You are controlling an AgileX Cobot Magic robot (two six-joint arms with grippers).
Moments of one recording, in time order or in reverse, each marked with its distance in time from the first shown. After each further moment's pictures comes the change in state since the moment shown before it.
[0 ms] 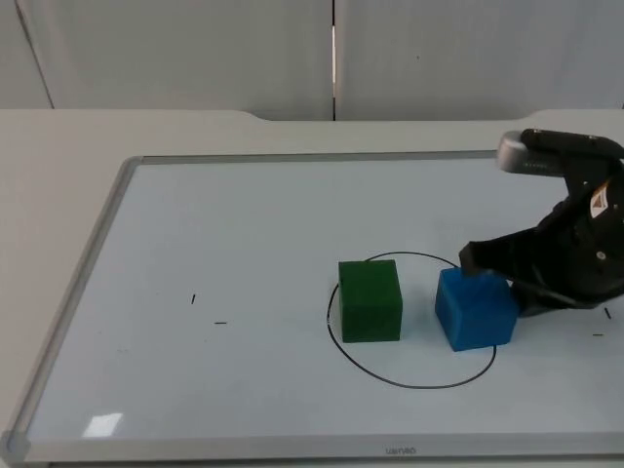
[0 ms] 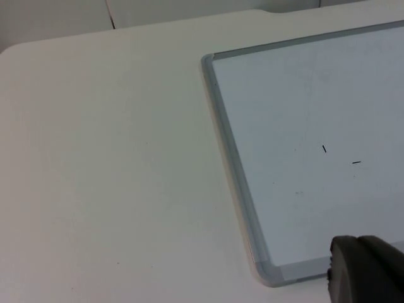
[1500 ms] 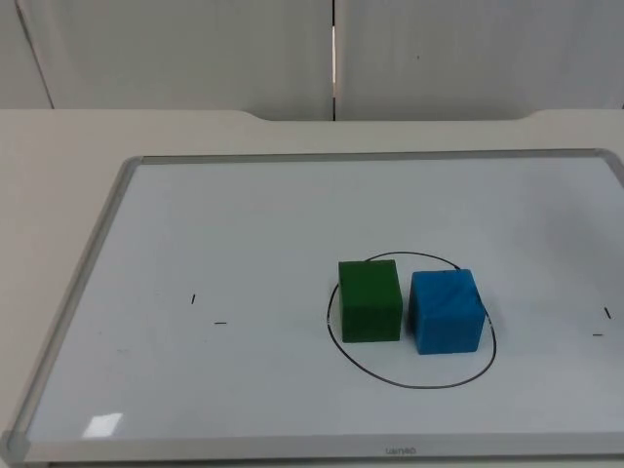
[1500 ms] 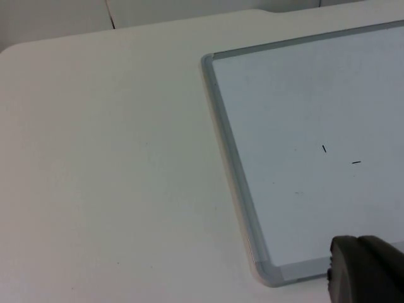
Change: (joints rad) right arm -0.175 -0.515 0.000 -0.371 0.310 0.028; left arm 0.000 0.000 0.000 0.000 0.000 0.000
